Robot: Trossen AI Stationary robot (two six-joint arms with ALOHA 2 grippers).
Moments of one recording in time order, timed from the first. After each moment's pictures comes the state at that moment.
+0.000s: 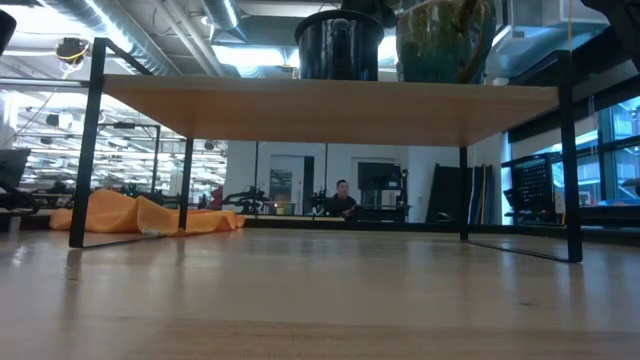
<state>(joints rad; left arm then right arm) -0.97 1.23 0.77 -0.96 -0.18 -1.91 -0.34 1.90 2.36 -1.22 0.02 0.07</state>
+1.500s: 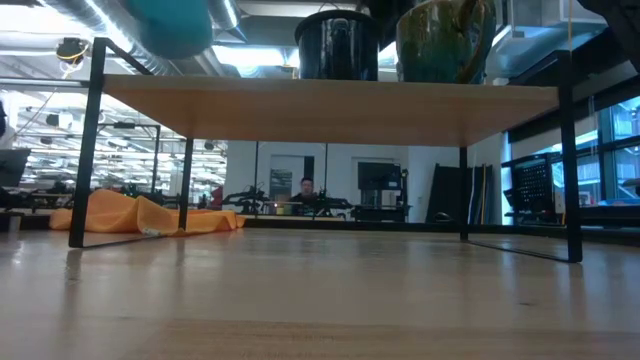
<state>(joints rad) -0.08 1.23 1.58 -1.49 -0.29 -0.37 -0.41 1.90 2.36 -1.44 0.06 0.10</state>
